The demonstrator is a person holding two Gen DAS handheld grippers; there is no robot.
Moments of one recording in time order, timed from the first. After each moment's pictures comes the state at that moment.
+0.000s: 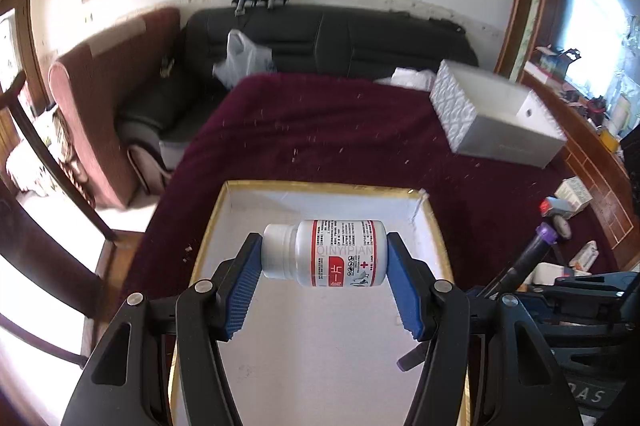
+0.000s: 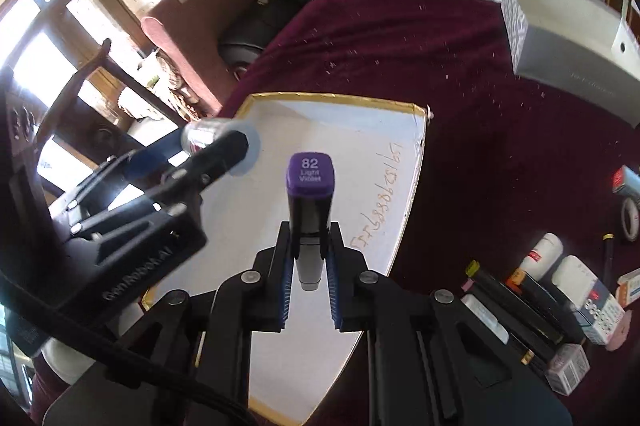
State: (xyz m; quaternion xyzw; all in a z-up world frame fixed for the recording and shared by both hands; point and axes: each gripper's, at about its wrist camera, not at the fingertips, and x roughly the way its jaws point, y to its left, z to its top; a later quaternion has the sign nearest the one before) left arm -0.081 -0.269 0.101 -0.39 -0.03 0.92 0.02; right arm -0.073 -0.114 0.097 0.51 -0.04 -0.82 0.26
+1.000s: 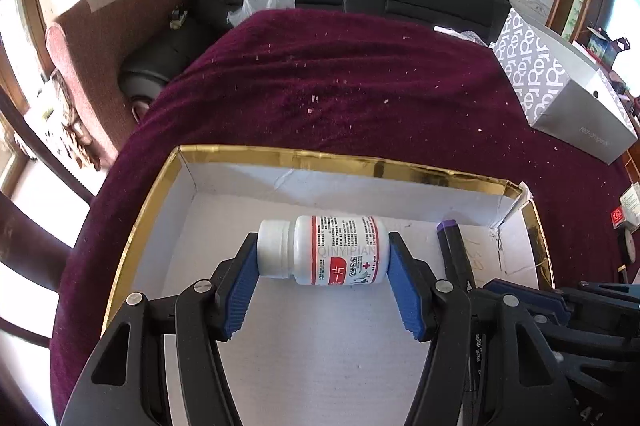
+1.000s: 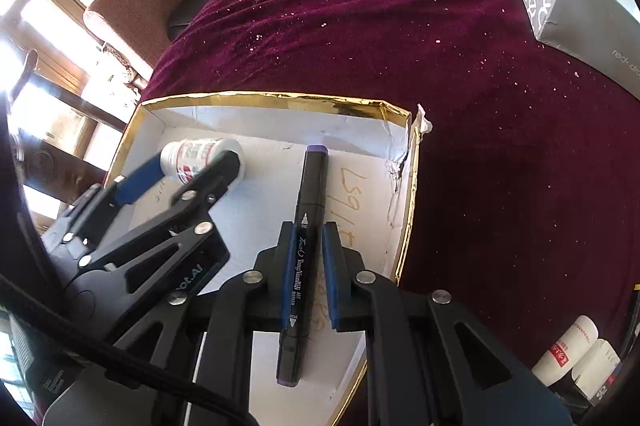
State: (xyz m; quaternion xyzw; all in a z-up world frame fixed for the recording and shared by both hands) left arm -0.173 -0.265 0.015 -0.46 -0.04 0.88 -0.02; right arm -0.175 -0.128 0.023 0.57 -0.05 -0.80 0.20
